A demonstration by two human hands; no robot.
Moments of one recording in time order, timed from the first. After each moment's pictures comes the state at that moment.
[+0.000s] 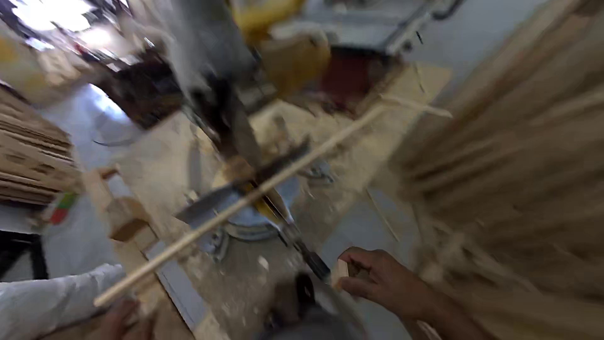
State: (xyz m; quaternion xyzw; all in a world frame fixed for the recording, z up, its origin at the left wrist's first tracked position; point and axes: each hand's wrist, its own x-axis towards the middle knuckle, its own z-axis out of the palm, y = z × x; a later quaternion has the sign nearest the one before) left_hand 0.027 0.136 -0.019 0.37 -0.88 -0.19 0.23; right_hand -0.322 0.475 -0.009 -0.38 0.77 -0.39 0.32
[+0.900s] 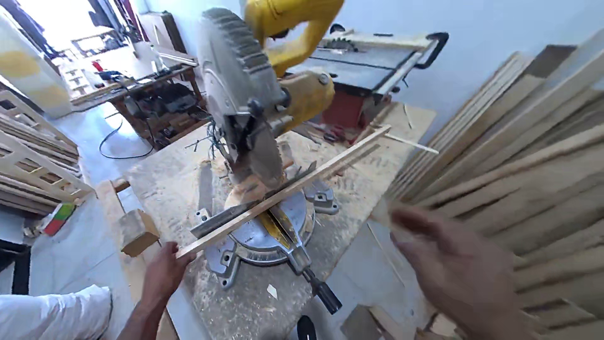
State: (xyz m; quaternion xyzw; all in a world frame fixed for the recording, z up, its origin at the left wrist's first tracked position) left_hand -0.101 0.030 -0.029 0.44 -0.86 -0.25 0.01; right_hand -0.324 0.468 0.094 -0.35 0.83 -0.40 -0.16
